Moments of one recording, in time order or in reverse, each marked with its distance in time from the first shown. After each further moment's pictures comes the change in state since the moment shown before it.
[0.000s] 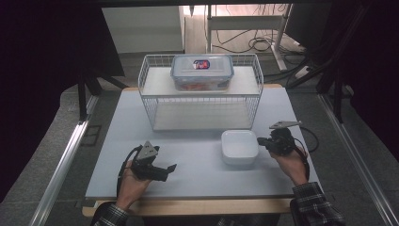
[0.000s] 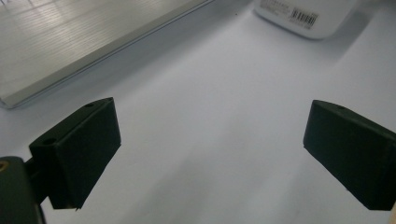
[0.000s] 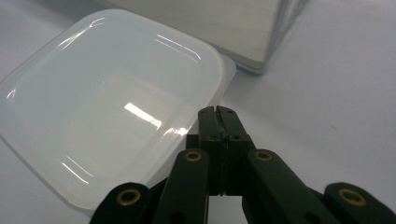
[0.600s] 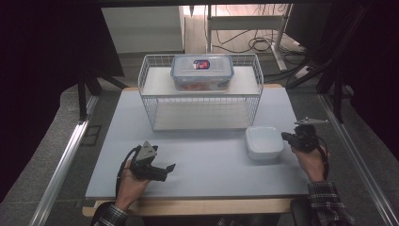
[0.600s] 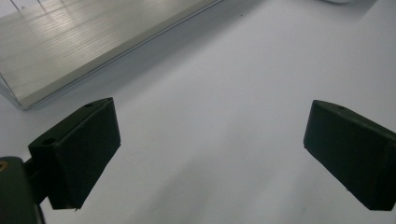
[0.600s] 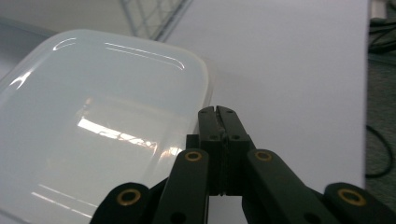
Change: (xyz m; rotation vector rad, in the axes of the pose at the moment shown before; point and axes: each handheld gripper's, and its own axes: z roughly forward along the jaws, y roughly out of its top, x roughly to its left) left arm 0.000 -0.001 -0.004 -0.006 0.026 0.014; right arm -0.062 -0.020 -0.030 -0.035 -0.177 0.122
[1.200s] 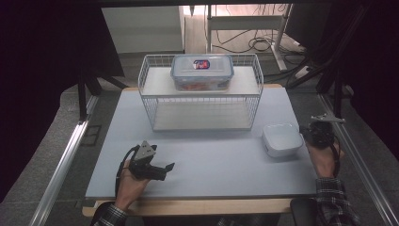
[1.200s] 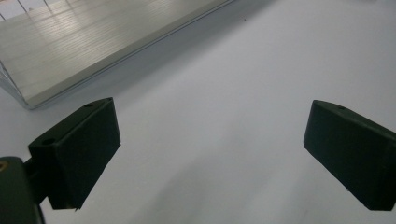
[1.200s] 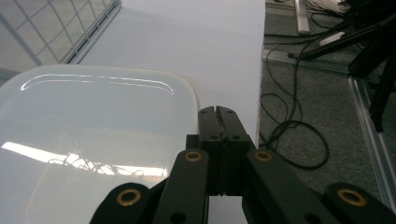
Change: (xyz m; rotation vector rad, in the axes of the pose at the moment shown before) left arm 0.001 0.000 -0.002 -0.007 0.016 -0.001; right arm -0.043 -0.001 -0.014 -0.066 -0.203 0.048
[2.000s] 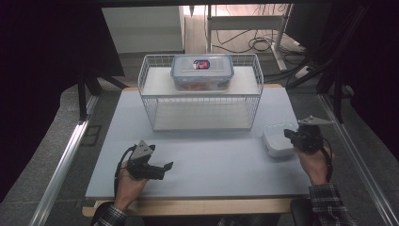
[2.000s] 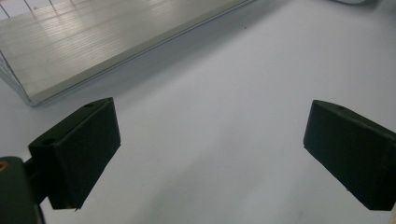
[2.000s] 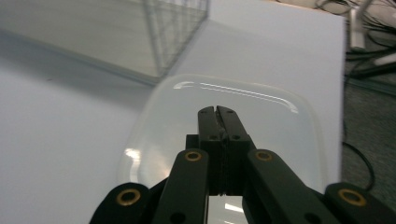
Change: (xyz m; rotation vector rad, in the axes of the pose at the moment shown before) left arm 0.004 -0.001 -0.004 -0.026 -0.012 -0.043; right arm 0.048 0.009 -0.027 -0.018 0.143 -0.071
